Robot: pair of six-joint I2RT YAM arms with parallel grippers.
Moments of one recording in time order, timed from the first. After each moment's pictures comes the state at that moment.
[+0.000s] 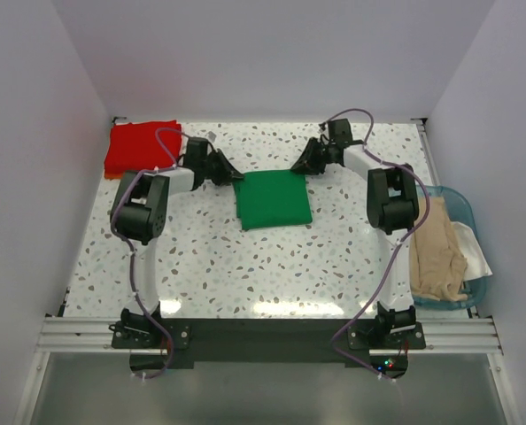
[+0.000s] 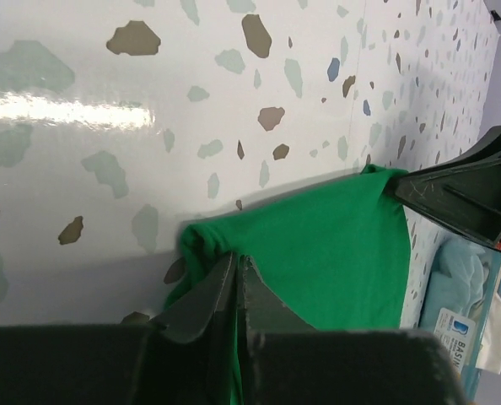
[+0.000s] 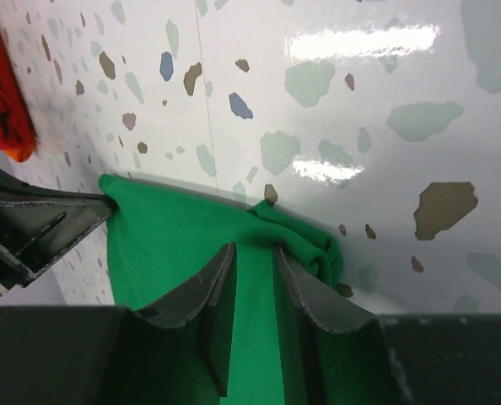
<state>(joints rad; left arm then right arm) -0.22 2.18 1.36 0.13 0.43 -0.78 0.20 2.36 1.82 -0.34 -0.50 0.61</state>
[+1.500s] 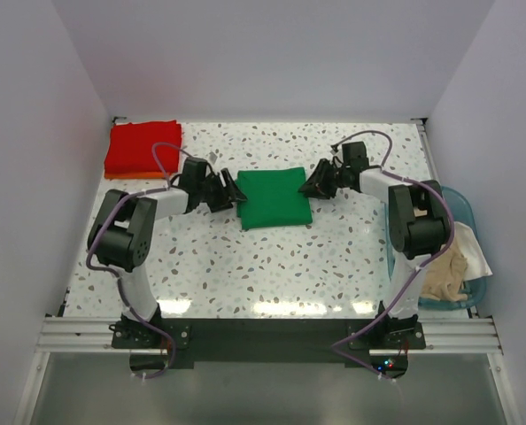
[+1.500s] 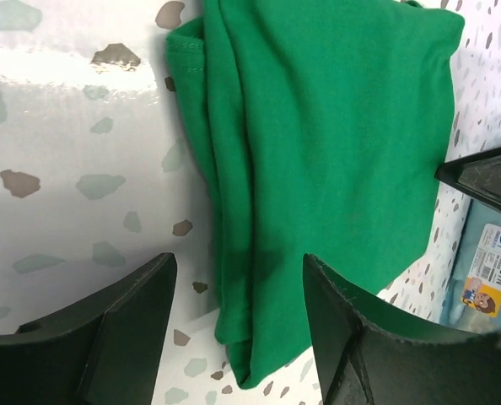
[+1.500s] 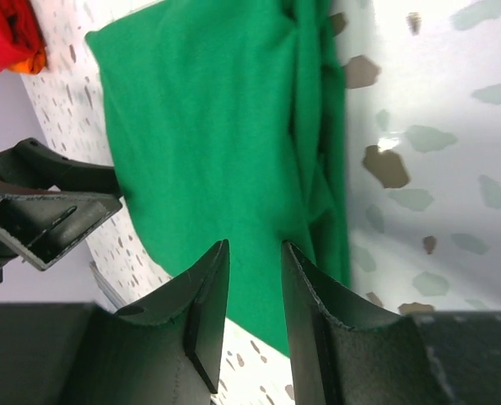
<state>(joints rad) -0.27 1.86 0.99 0.09 0.40 -0.69 0.17 1.97 1.25 -0.17 -0.58 0.67</state>
